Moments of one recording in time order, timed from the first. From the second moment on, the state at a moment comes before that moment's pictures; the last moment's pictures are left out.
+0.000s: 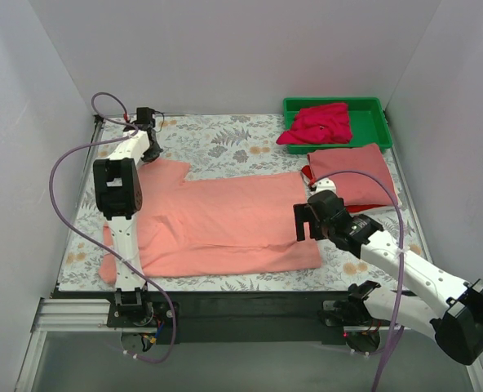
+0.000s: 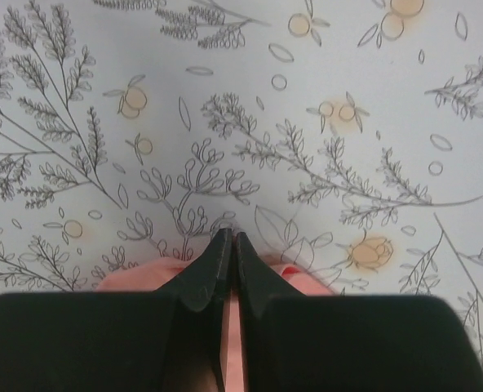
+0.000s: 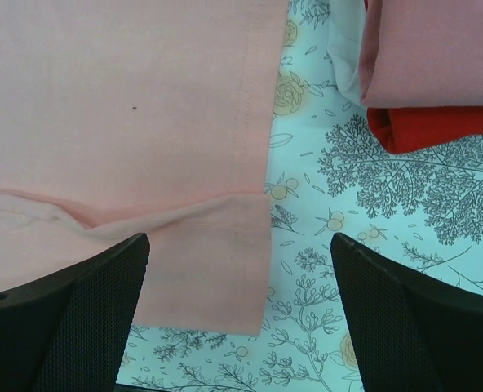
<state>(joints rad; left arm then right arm) 0.01 2.38 1.97 -0.62 -0.31 -0.44 0.68 0.98 0.67 -0.59 0.30 0.38</state>
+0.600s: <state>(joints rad) -0.02 2.12 1.68 -0.60 -0.30 -0.51 0.57 1.68 1.27 -0.53 0.35 0.43</state>
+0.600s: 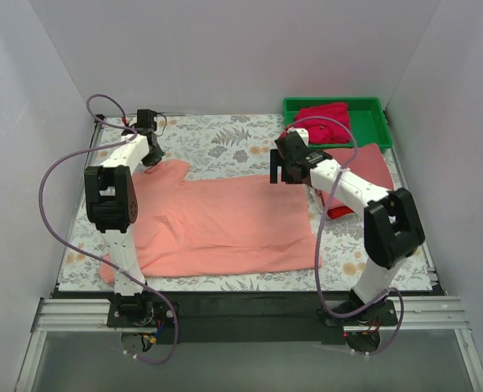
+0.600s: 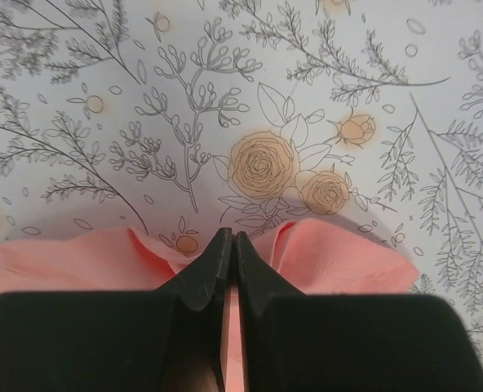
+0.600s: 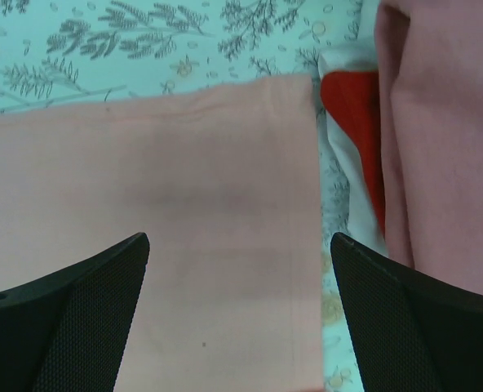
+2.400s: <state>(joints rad) -0.02 1.81 1.41 -0.48 -0.34 -0.57 0.52 2.24 1.77 -0.72 0.55 0.57</state>
